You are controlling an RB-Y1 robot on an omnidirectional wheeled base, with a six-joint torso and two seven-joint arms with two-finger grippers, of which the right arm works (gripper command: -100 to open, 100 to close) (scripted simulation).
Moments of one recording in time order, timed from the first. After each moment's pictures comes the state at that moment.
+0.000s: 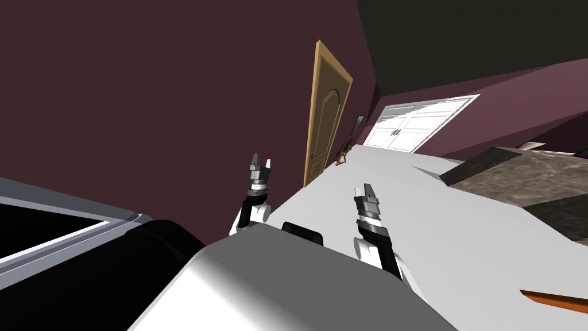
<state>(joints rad) 0.43 -0.12 -0.03 -1.93 0.05 -0.54 -0.01</state>
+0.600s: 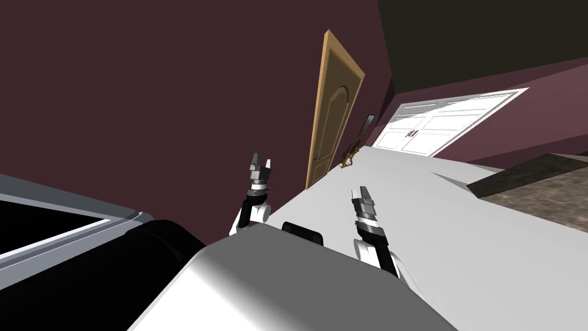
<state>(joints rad) 0.40 -0.16 -0.02 -1.82 0.05 -0.59 -0.05</state>
